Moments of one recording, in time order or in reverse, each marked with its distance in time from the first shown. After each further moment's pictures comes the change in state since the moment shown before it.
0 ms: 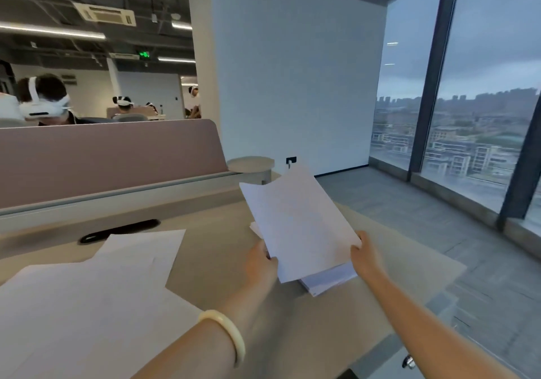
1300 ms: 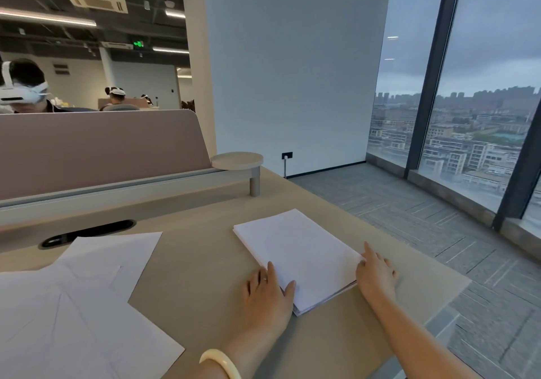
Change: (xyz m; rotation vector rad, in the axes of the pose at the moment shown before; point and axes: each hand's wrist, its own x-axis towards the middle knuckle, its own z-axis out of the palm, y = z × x) left_hand 0.008 -0.033 0.069 0.728 -0.087 -0.008; right_hand 0.042 0.057 0.002 -0.383 0.029 0.030
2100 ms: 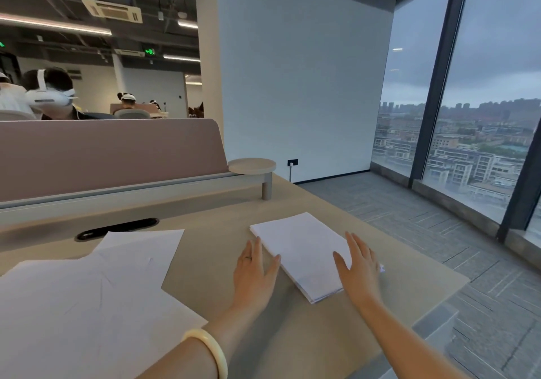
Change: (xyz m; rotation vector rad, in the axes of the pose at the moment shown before) left_hand -0.014 -0.041 -0.058 -0.322 0.122 0.064; right_hand -0.071 -0.048 -0.015 0.237 0.093 -0.283
